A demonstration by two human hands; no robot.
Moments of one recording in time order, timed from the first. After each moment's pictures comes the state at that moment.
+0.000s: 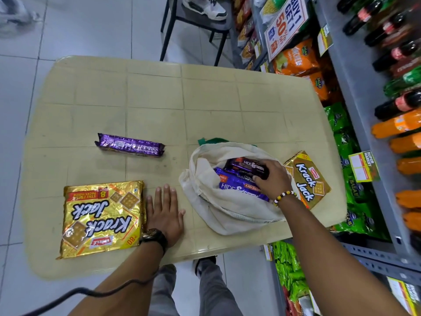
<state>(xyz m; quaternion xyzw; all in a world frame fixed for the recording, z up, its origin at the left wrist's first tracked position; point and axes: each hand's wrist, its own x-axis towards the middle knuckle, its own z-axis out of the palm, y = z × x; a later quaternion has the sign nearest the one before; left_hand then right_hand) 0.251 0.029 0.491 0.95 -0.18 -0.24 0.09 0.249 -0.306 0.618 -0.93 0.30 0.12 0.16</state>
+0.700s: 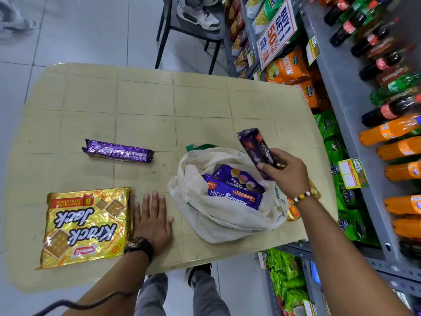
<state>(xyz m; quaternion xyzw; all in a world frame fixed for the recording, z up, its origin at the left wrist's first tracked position) 0.251 0.029 0.497 0.95 -0.17 -0.24 0.09 0.257 -0.332 0.689 -0.88 0.29 -0.05 0.38</state>
